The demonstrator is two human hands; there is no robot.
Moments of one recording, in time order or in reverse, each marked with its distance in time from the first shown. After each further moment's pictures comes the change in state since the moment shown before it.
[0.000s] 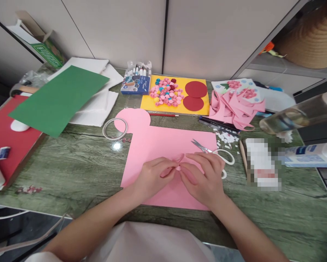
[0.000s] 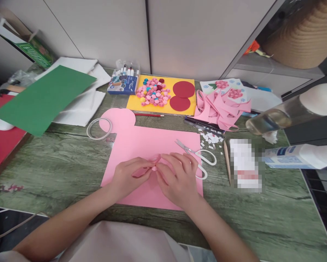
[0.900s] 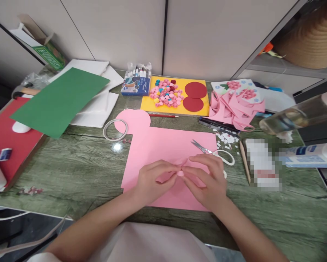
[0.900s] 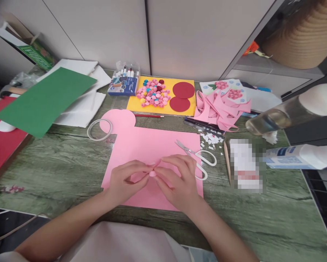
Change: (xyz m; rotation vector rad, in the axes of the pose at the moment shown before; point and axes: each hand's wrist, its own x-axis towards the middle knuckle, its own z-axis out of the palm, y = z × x) left_hand 0.002 0.015 -0.007 -0.184 0.095 0.020; right_hand 0.003 0.001 -0.006 0.216 0.076 0.045
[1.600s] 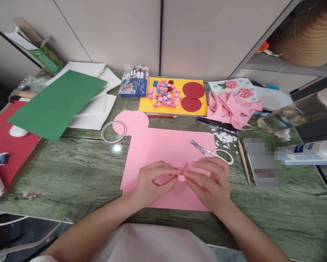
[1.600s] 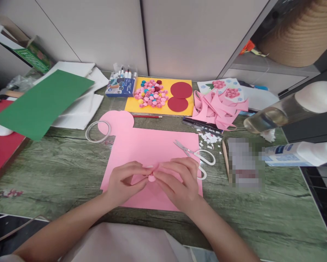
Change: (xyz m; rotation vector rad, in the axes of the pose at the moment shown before) left_hand -0.001 -0.002 0.001 -0.197 -0.036 -0.078; right_hand -0.001 0.002 -0.005 -0.007 0.084 -0.065
